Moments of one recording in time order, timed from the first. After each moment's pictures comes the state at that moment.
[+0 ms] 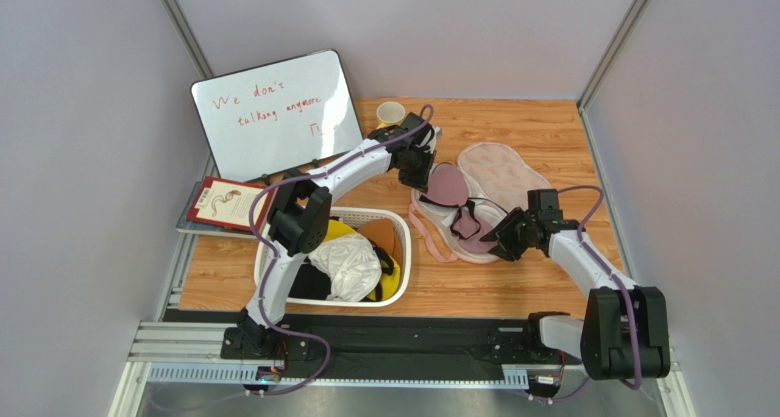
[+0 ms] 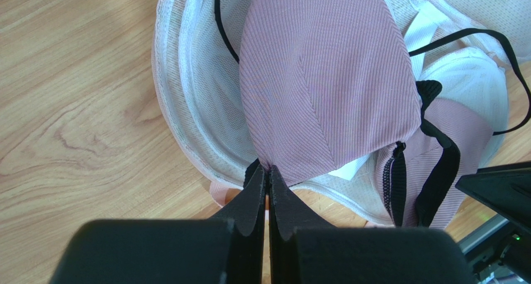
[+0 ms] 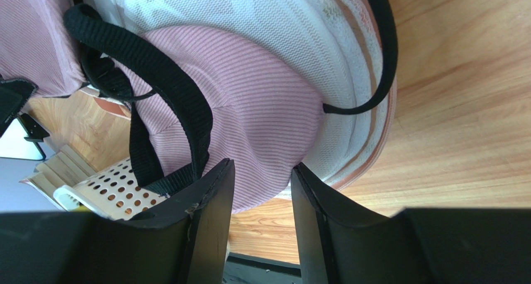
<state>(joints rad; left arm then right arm) -0.70 2.25 1.94 -0.70 0.21 -0.33 0.04 1.19 0.58 -0.46 -0.30 0.92</state>
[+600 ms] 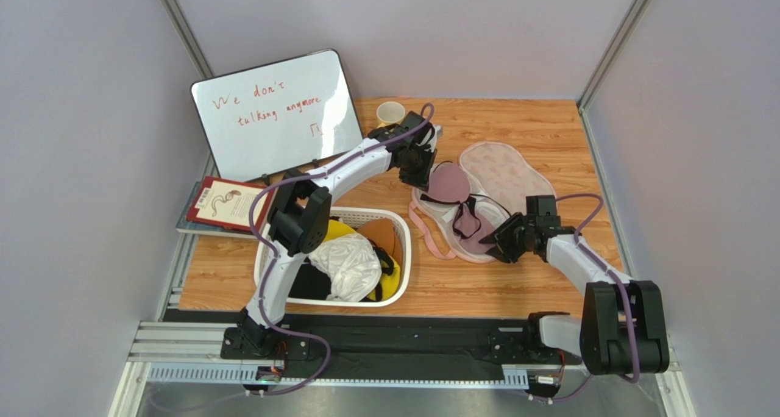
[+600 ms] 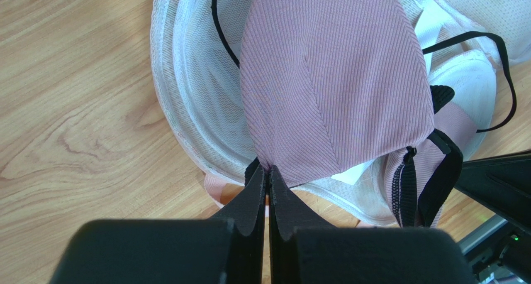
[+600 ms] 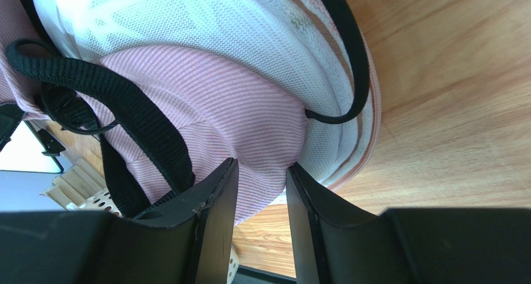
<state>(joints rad) -0.70 2.25 1.96 -0.70 0.21 -0.32 0.04 1.23 0.51 -0.35 -0.30 0.99</state>
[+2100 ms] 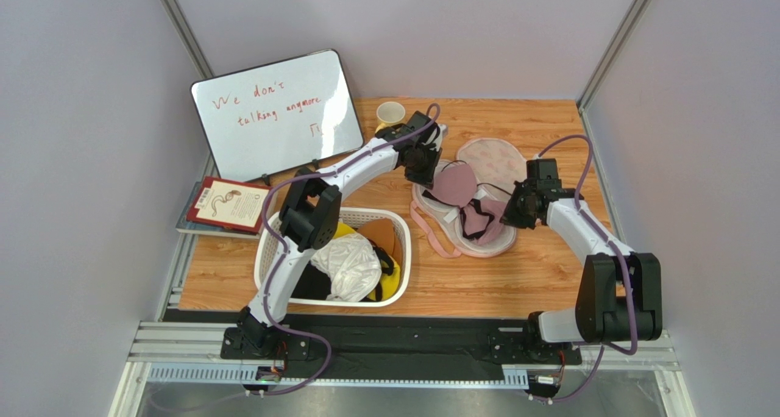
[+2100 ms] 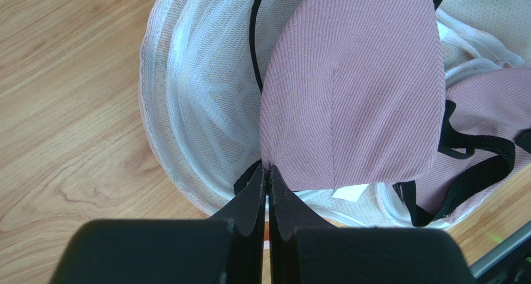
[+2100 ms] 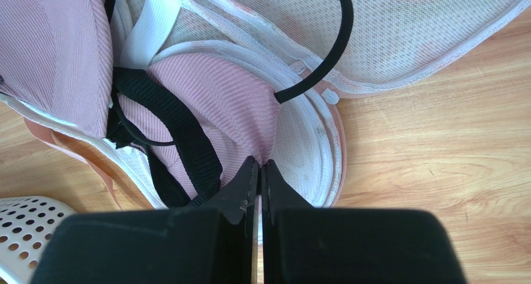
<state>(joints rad) -0.70 2.36 2.08 -0.70 0.21 -0.30 0.04 1.38 0.83 -0.49 -0.09 0.47</state>
